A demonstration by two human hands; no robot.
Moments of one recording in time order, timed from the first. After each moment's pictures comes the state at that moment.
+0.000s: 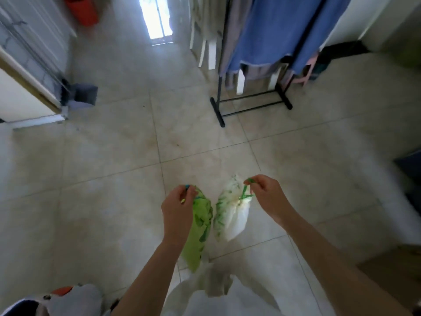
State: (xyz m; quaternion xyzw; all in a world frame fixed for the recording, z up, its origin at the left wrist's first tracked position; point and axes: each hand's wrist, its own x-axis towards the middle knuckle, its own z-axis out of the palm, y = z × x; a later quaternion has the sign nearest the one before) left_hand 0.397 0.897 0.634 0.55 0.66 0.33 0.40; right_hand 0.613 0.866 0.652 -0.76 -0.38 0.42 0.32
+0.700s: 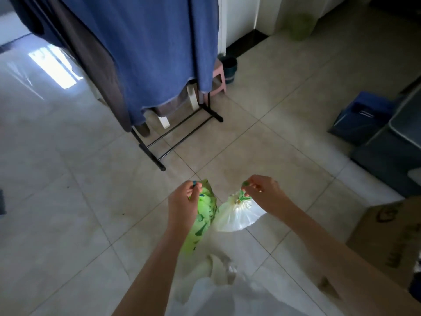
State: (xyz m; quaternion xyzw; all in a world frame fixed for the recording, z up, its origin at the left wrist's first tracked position) left_hand 0.782 1.093 0.641 0.77 0.46 0.20 0.40; right_hand 0.952 0.964 0.667 -0.83 -0.29 0.35 0.33
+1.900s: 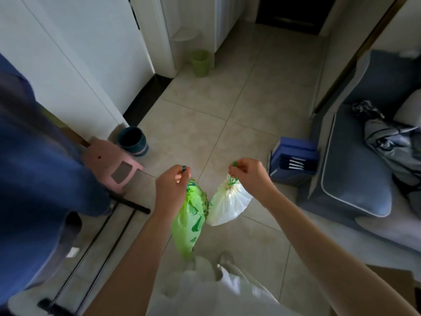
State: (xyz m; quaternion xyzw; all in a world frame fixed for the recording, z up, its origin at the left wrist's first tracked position) left_hand 1.590 1.302 0.657 0.85 0.27 0.15 0.42; right_hand 1.691 1.123 0.674 -0.84 -0.07 0.24 0.48
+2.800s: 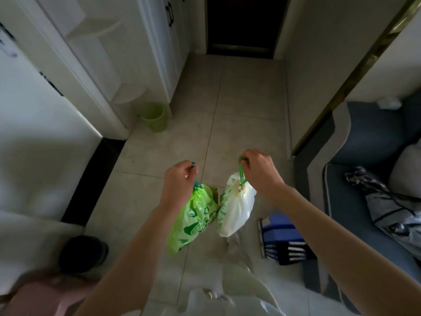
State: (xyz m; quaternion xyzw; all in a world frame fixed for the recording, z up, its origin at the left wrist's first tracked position) left_hand 2.239 1.384 0.662 0.90 0.10 0.08 0.42; right_hand 2.294 1.175 0.678 -0.95 -0.11 0.04 0.28
